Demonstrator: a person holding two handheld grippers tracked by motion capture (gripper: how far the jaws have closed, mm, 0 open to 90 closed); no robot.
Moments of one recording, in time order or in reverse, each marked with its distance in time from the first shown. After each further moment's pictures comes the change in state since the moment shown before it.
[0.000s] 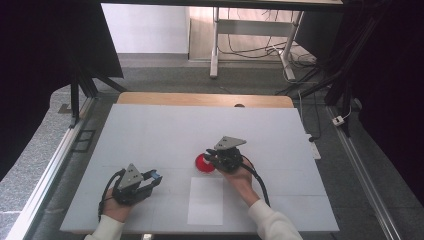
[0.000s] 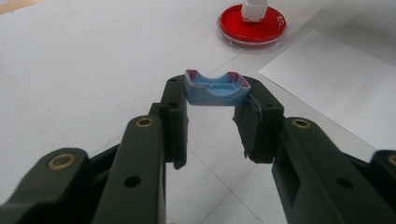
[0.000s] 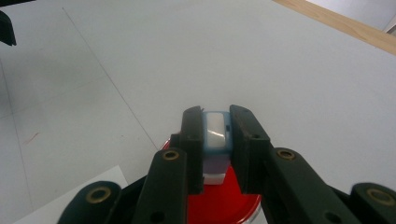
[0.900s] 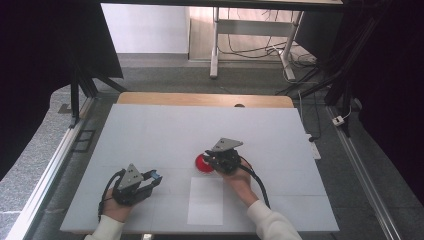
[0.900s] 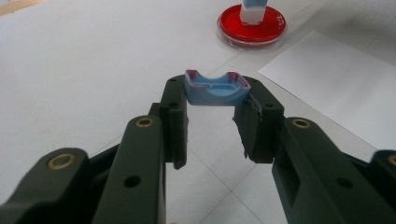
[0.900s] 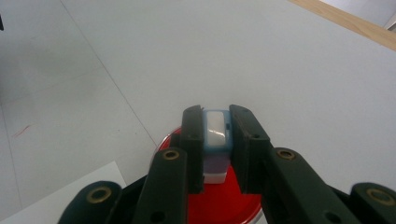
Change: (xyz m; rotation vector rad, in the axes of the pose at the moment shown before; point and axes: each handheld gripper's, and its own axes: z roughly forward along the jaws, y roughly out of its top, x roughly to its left) left arm 0.000 0.000 -0.001 0.001 0.000 0.004; right arm 0.003 -0.003 0.006 0.021 -0.014 -0.027
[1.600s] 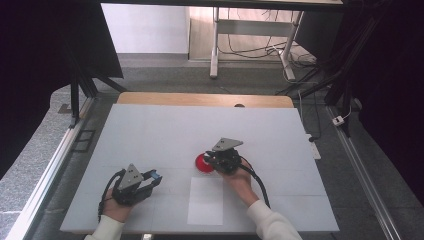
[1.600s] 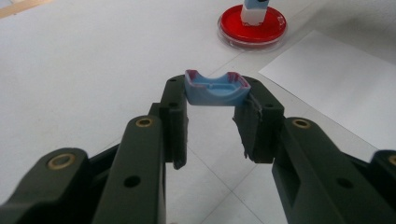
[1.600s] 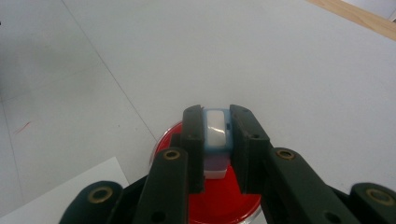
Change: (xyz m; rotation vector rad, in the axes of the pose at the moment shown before) left arm -0.001 0.001 0.000 0.000 0.008 0.004; right arm -0.001 -0.001 0.000 0.016 0.010 0.018
